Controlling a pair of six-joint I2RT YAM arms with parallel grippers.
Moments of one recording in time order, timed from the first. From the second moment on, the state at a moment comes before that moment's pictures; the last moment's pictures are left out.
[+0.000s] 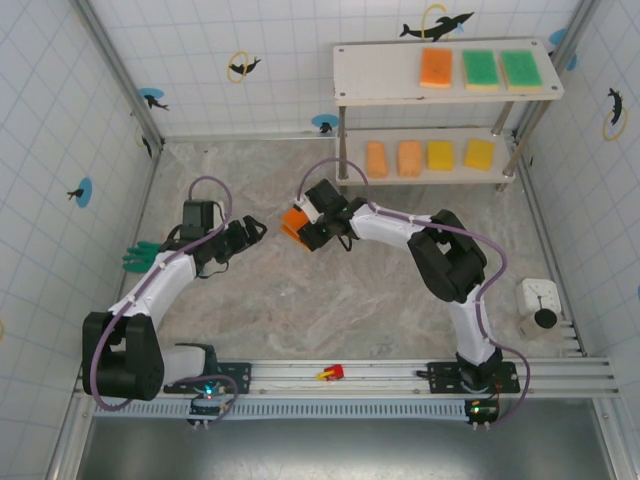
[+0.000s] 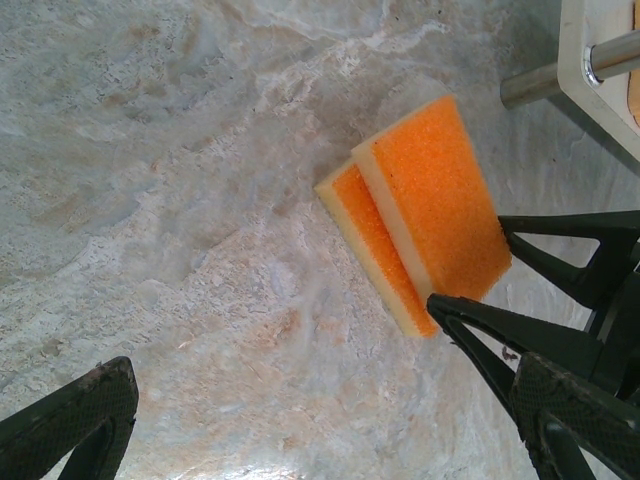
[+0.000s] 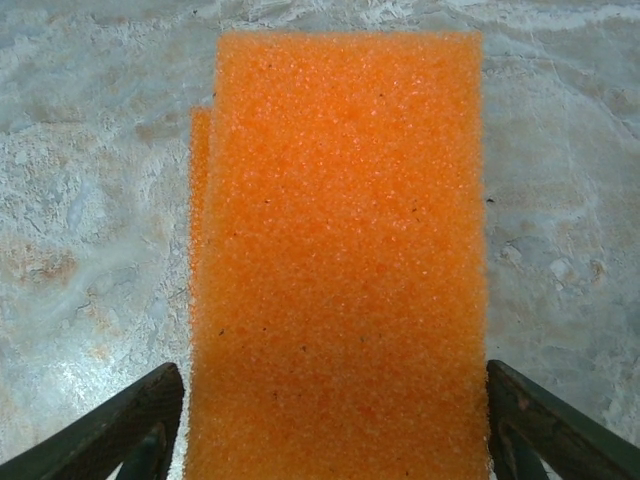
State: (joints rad) left arm -0.12 1.25 0.72 -0.34 0.41 -0.55; right arm 0.80 2.10 1.50 -0.36 -0.05 -0.03
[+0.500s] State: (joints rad) left arm -0.12 1.25 0.72 -0.33 0.41 -0.55; right arm 0.80 2.10 1.51 -0.38 -0.05 -0.04
